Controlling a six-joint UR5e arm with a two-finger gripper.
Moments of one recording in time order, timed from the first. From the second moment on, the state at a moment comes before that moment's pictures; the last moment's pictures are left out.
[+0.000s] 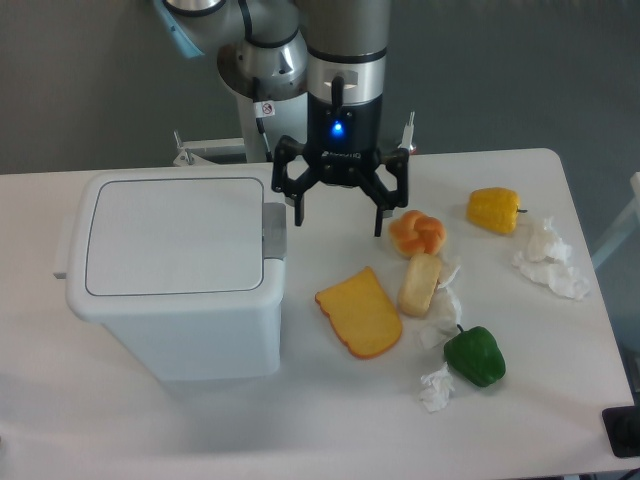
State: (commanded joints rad) arm 2.54 -1.62 -1.60 -1.10 1.36 0.76
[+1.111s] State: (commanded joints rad) arm 2.91 -1.51 -1.61 -1.36 1.44 1.73
